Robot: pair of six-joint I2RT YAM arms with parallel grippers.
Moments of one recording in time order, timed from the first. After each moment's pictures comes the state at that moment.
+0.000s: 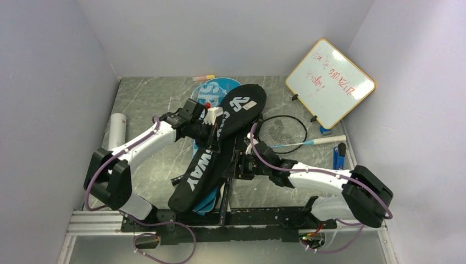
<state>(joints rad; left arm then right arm) -0.56 1.51 1.14 -0.61 0.53 -0.30 0.90 1.26 0.52 0.16 -0.24 0.98</state>
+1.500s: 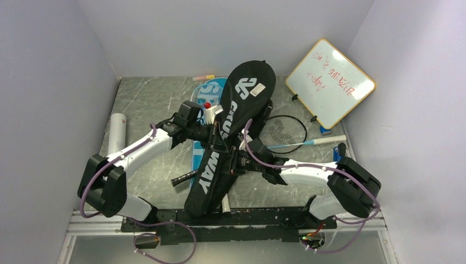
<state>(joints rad) -0.55 1.44 1.03 -0.37 0.75 -0.47 0.91 1.40 0.58 0.33 -0.24 1.04</state>
